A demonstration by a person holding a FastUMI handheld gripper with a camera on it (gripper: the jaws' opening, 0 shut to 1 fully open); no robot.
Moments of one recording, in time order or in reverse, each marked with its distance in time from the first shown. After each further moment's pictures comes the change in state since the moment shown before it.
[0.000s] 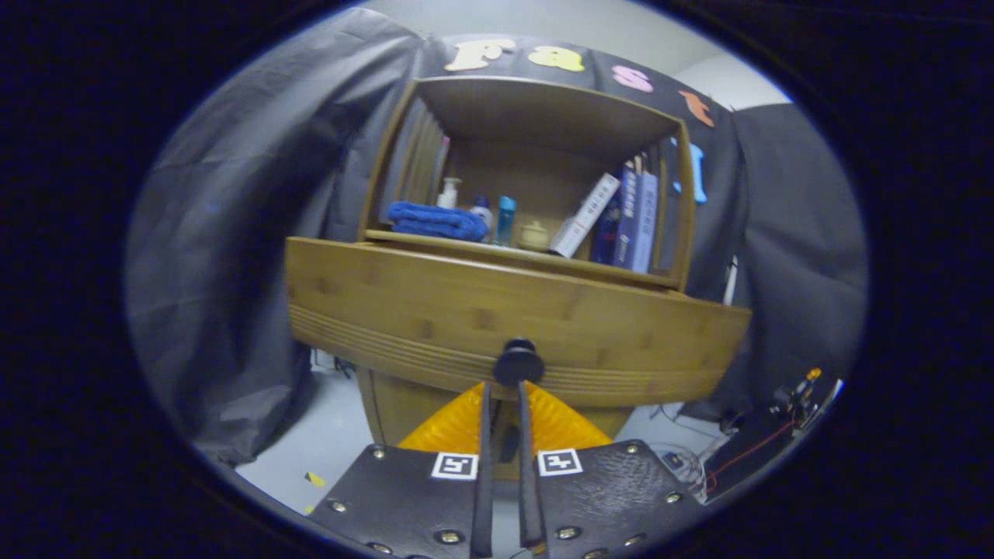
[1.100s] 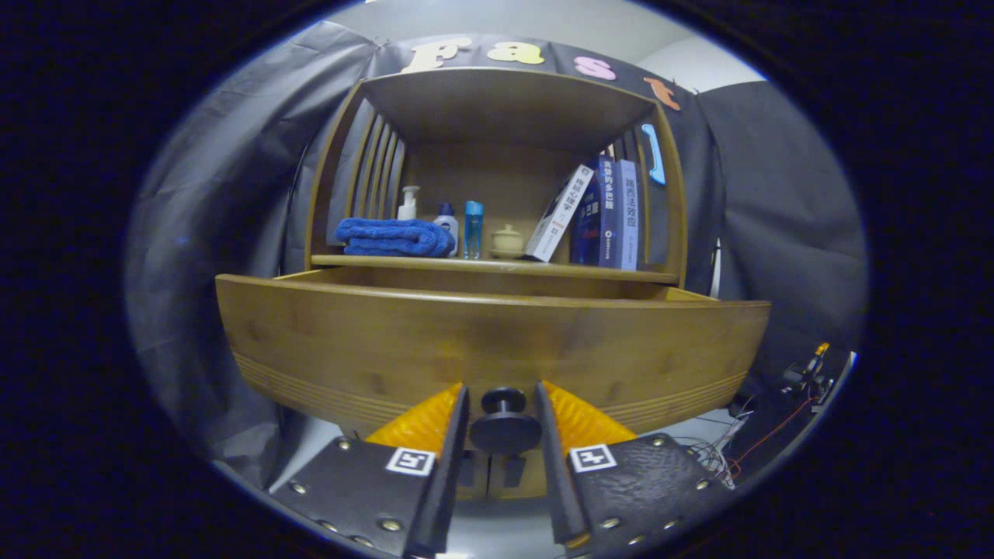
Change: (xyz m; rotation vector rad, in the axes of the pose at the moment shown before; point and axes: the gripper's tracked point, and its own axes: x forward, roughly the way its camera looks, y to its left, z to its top) arm 0.068 -0.023 0.002 0.169 0.027 -0.102
